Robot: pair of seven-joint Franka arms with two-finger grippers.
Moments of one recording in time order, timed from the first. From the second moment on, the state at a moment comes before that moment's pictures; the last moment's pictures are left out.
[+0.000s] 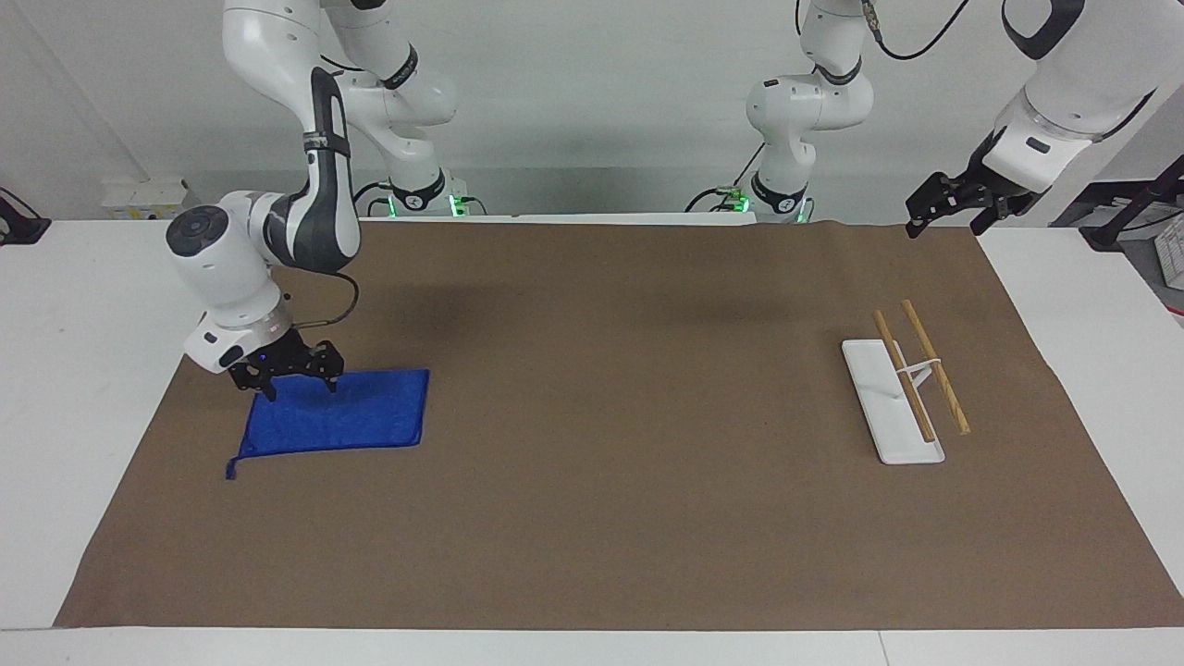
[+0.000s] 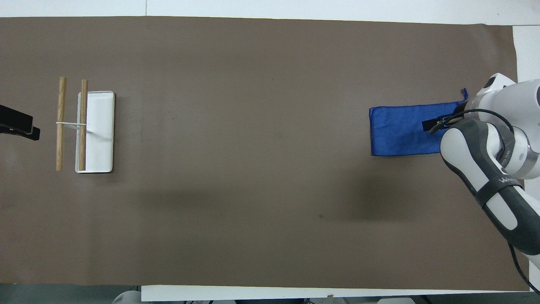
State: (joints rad) left arm -0.02 -0.05 -0.06 -1.58 -0.03 1.40 -0.03; right arm -0.03 0.20 -0.11 -2.11 0.02 2.39 -0.35
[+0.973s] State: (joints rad) left arm -0.02 -0.05 -0.06 -1.58 -0.03 1.40 -0.03; right arm -0.03 0.27 -0.11 -2.14 0.02 2.46 -0.37
